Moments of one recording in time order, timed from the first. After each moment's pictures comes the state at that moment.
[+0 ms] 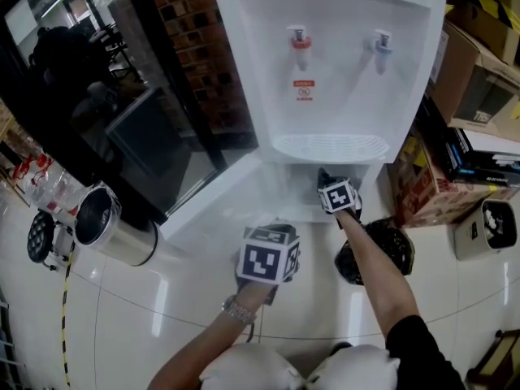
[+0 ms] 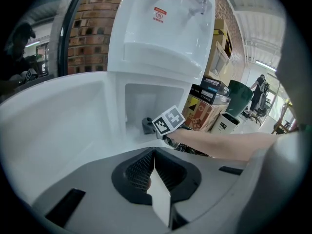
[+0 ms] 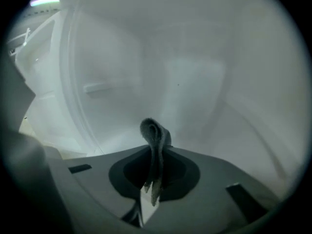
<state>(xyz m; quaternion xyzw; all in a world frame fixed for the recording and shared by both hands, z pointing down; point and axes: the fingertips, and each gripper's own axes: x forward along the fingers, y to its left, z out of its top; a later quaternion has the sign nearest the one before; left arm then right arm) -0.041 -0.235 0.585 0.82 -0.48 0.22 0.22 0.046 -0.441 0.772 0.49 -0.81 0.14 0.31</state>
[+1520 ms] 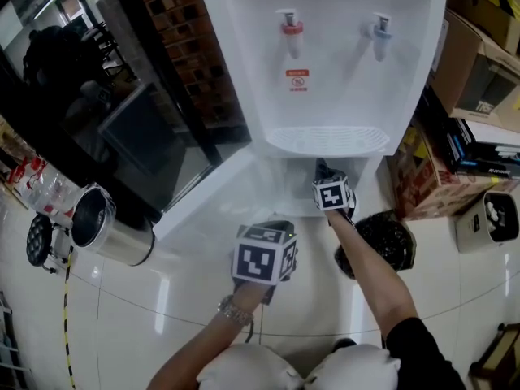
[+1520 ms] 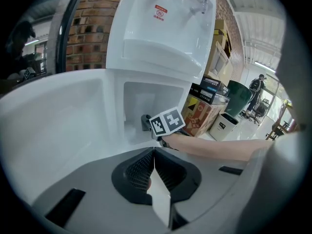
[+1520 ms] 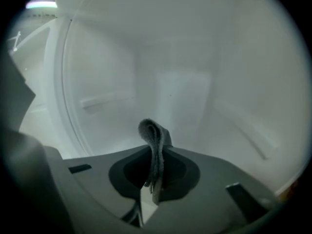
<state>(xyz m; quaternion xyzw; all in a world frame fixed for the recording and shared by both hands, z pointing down) -0.040 -0.237 0.593 0.82 -0.47 0.22 0.23 0.047 -0.441 0.751 0.56 -0.78 0.14 0.25</state>
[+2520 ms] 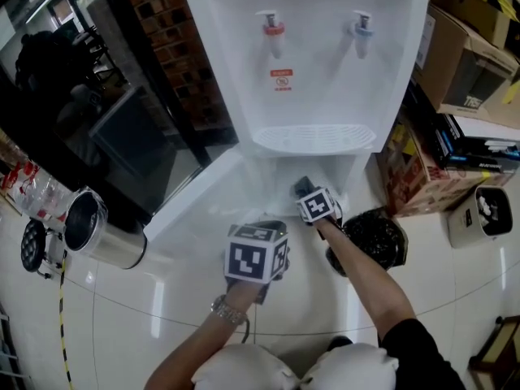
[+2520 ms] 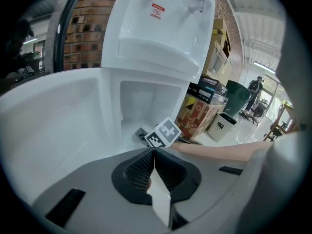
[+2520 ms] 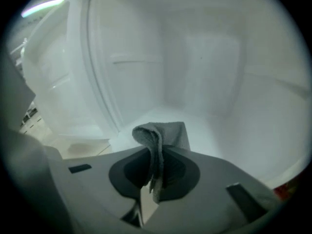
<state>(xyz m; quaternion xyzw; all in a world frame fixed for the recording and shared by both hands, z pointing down) -0.033 -0.234 0.593 0.83 -0.46 0.22 0.23 0.007 -0.386 0.815 0.43 -0.81 0.20 0.34</state>
